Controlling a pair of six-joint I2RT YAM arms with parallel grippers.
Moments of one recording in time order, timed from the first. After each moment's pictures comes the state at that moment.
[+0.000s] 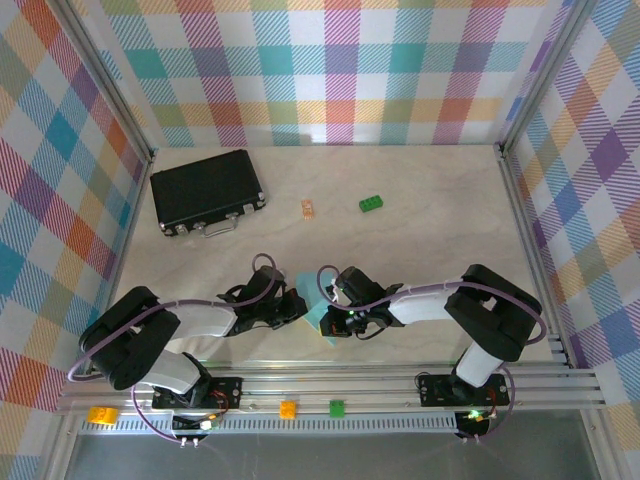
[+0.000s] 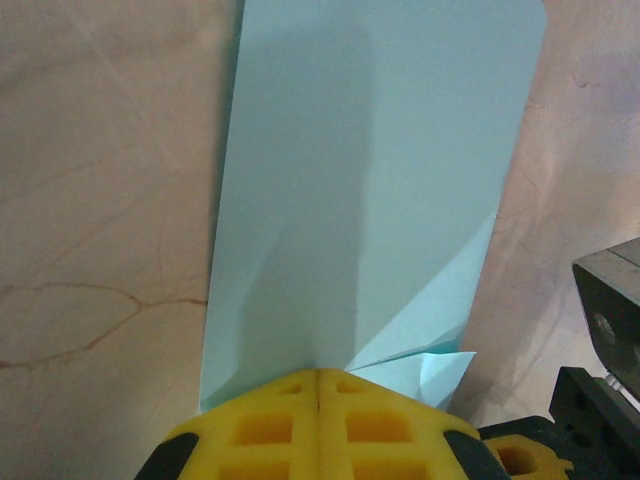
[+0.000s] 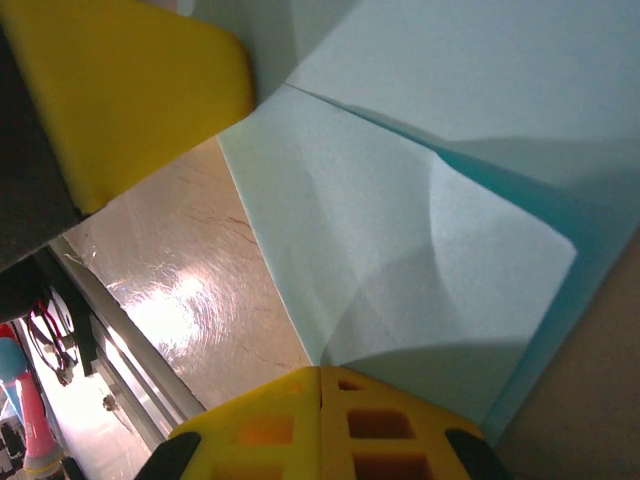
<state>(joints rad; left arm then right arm) -0.70 1.43 0.39 0.20 0.29 -1.07 0.94 1.64 0.62 0.04 -0.49 0.82</state>
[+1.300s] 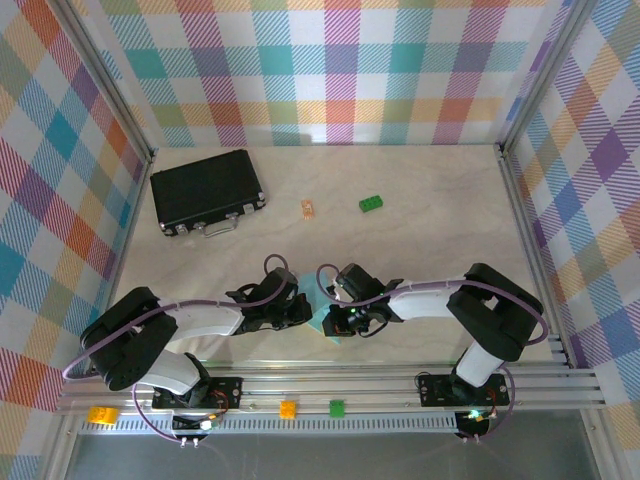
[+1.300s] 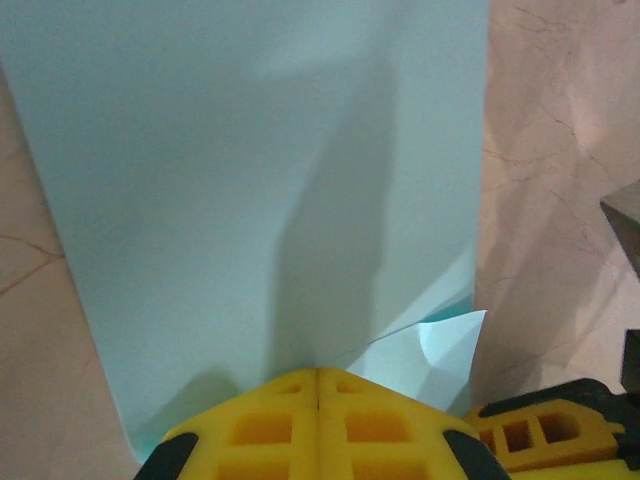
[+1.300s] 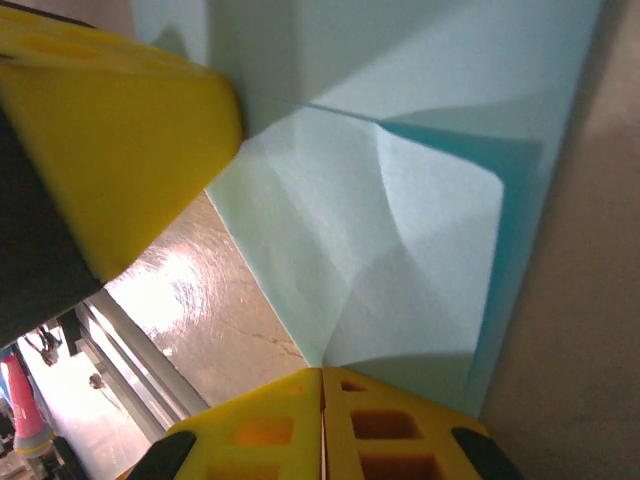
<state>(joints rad) -0.82 1.43 0.48 0.03 0.17 -0.99 0.92 1.63 0.66 -0.08 -0.53 0.78</state>
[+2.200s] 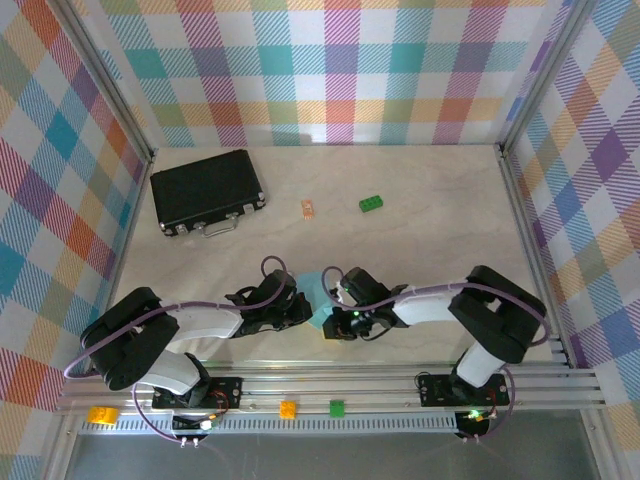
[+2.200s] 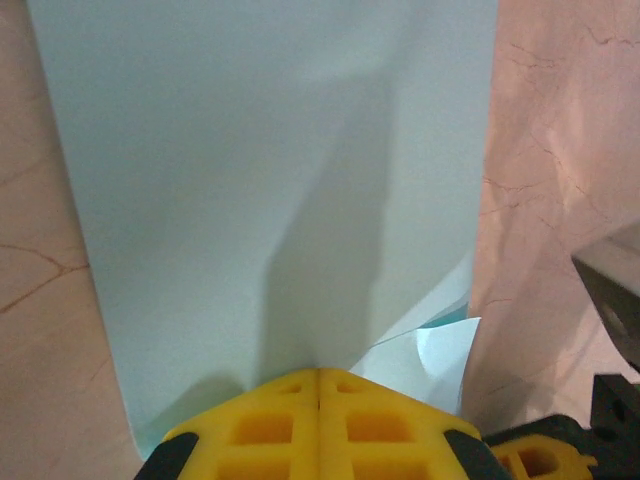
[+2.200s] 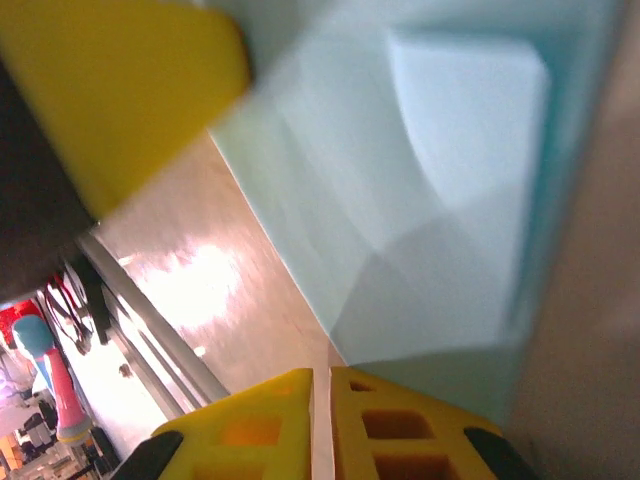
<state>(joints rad) -0.82 1.43 0.44 0.11 0.15 -1.05 0.92 1.60 0.57 0.04 -0.57 0.84</state>
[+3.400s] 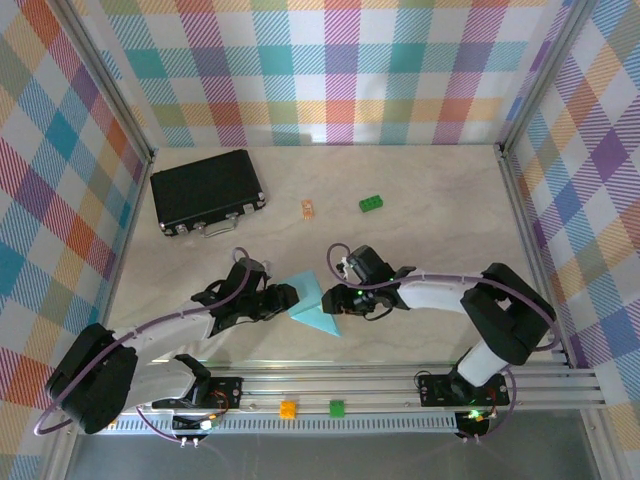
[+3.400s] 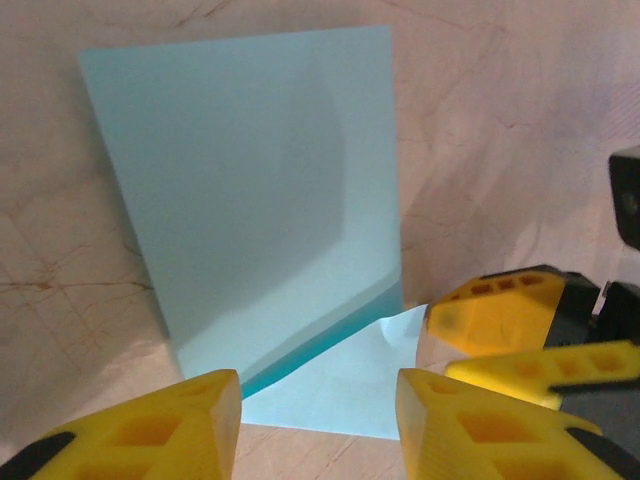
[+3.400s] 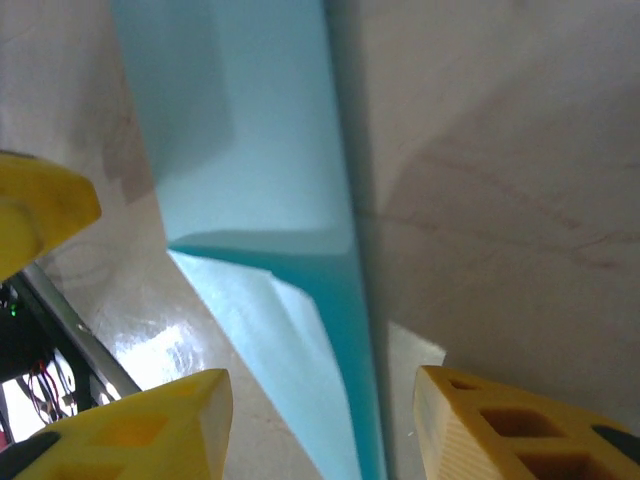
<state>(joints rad) -0.59 1.17 0.41 -0.08 0.33 -0.99 0.79 1.59 0.71 -0.10 -0.46 0.69</state>
